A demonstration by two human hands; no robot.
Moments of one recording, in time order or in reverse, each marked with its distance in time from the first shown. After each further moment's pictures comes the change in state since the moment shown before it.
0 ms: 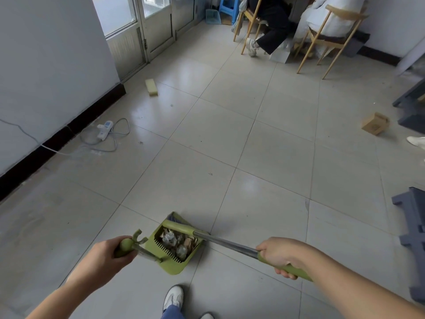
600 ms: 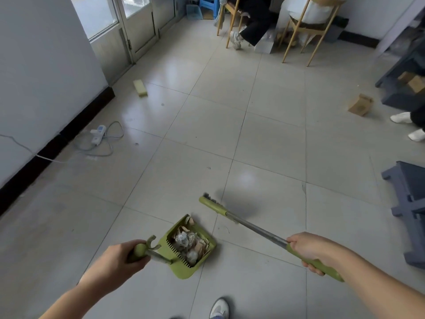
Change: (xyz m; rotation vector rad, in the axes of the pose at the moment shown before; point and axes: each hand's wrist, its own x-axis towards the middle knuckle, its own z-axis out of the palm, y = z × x) left_hand -0.019 -0.019 -0.010 0.076 -0.165 0.114; right_hand -0.025 0.052 0.037 0.366 0.206 0.146
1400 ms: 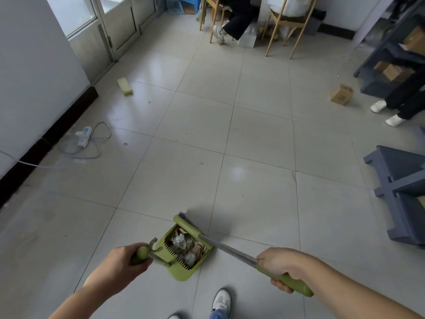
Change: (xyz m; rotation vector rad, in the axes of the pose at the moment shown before) left_hand -0.002 -0.023 0.006 0.019 -0.065 0.053; right_hand -0.031 -0.018 0.095 0.069 -0.240 0.079
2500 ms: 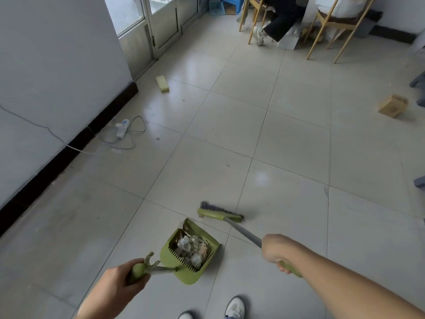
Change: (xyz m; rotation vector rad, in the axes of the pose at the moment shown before) left_hand -0.052 -0.043 -0.007 -0.142 0.143 -0.149; right_hand 0.023 -0.092 0.004 -0.549 0.178 -0.105
